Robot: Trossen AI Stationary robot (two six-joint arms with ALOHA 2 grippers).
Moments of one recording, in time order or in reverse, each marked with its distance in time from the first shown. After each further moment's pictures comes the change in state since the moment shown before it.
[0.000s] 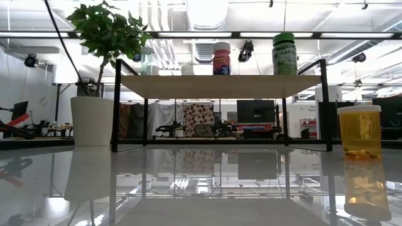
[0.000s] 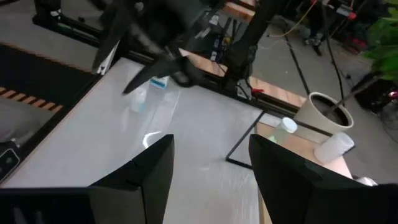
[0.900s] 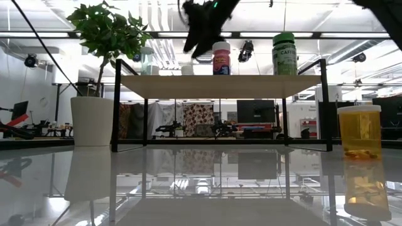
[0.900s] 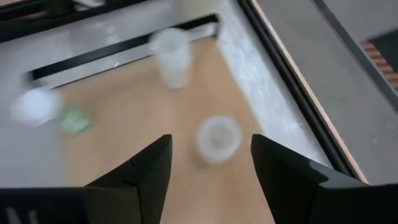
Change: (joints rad) left arm 0.084 -0.520 -0.309 0.190 -0.117 1.133; right arm -0.662 0.703 0.862 -0.609 -0.260 0.272
